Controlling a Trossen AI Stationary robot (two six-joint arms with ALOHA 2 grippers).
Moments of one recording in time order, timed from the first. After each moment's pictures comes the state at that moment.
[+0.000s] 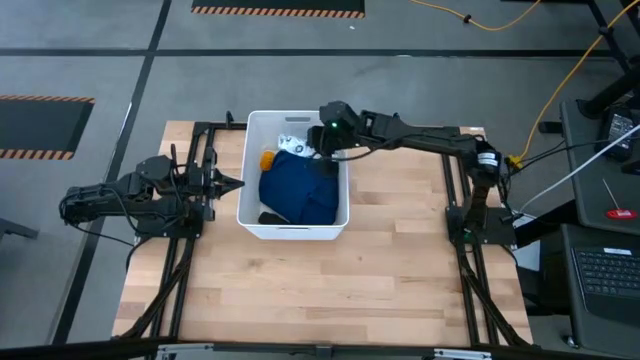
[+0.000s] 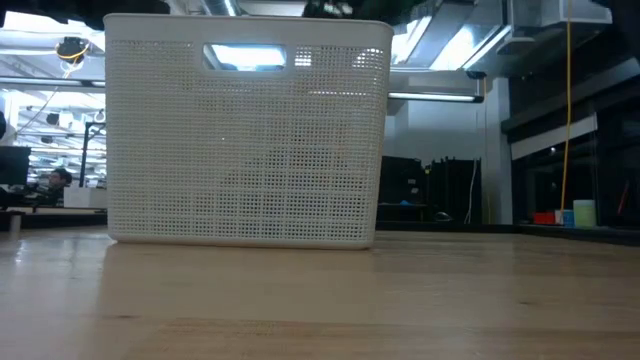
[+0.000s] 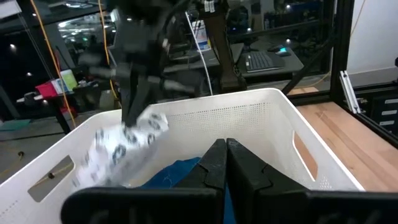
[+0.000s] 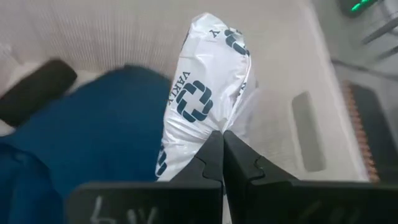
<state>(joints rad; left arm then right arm) 0.13 0.26 0.46 -0.24 0.02 0.15 -0.29 1.87 1.74 -0.54 0.02 -0.45</state>
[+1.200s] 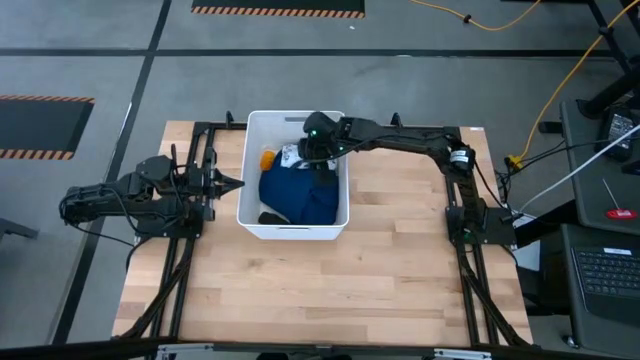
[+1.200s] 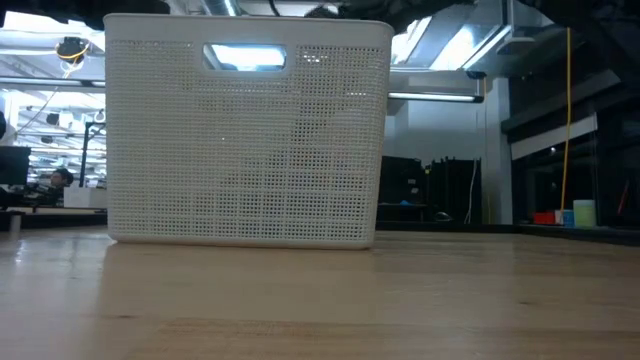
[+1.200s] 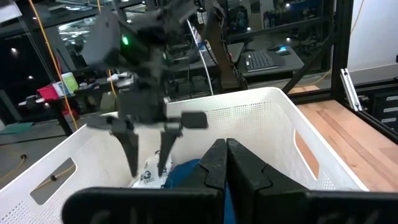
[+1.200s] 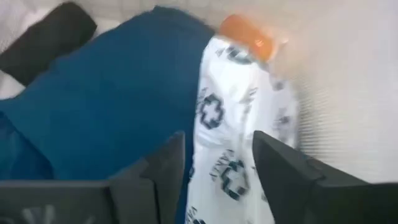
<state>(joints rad) 0.13 0.26 0.46 -0.24 0.02 0.17 -0.32 2.08 1.84 -0.67 -0.10 -0.44</state>
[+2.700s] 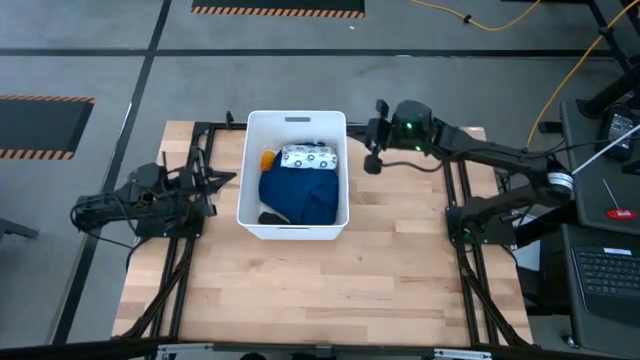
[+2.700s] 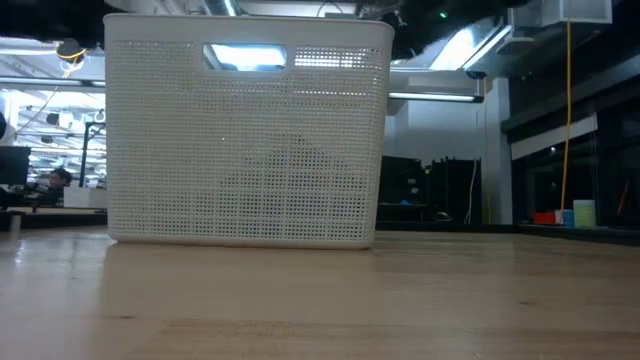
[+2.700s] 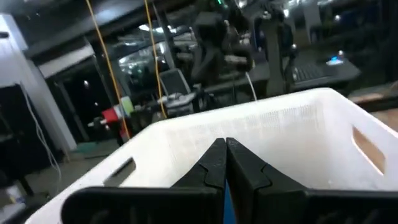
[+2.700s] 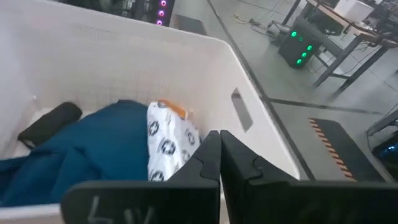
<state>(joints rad) 0.13 0.00 0.31 -0.19 -0.15 0.27 -0.42 1.30 1.10 -0.13 -0.10 -0.37</state>
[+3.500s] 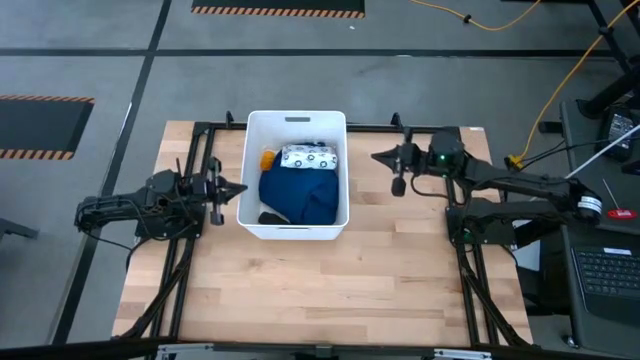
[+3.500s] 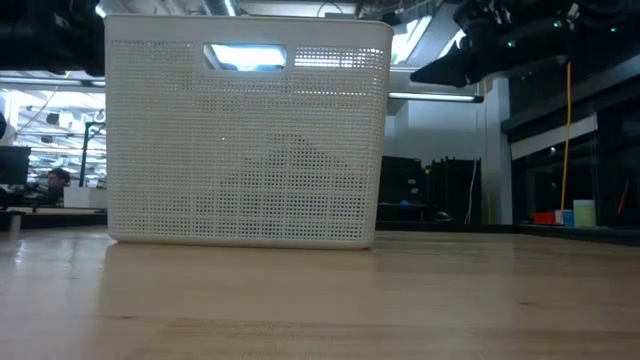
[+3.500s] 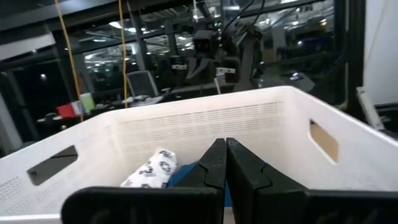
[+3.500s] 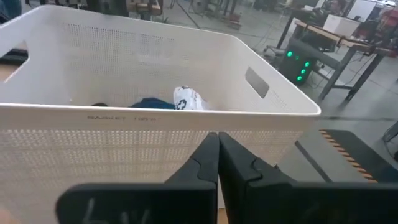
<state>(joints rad) 0.13 0.00 0.12 0.00 -0.02 0.15 -0.42 0.93 0.56 0.18 -0.15 -0.25</state>
